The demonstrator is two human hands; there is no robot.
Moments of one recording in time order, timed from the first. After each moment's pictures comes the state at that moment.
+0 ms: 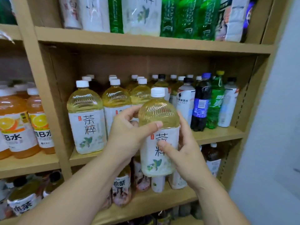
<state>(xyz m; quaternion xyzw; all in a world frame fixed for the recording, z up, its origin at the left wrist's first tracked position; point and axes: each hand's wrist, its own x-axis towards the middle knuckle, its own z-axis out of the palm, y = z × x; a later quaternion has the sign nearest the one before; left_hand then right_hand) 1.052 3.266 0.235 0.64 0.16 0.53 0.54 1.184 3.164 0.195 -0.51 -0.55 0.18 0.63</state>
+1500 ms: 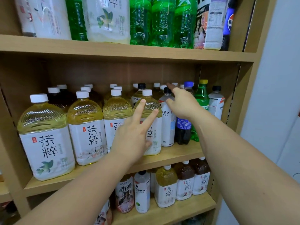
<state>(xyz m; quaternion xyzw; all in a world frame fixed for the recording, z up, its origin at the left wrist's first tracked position) 1.163 3.315 0.232 0.89 0.30 0.32 -0.13 1.349 3.263 0.320 -0.78 -0.54 -0.11 0.31</state>
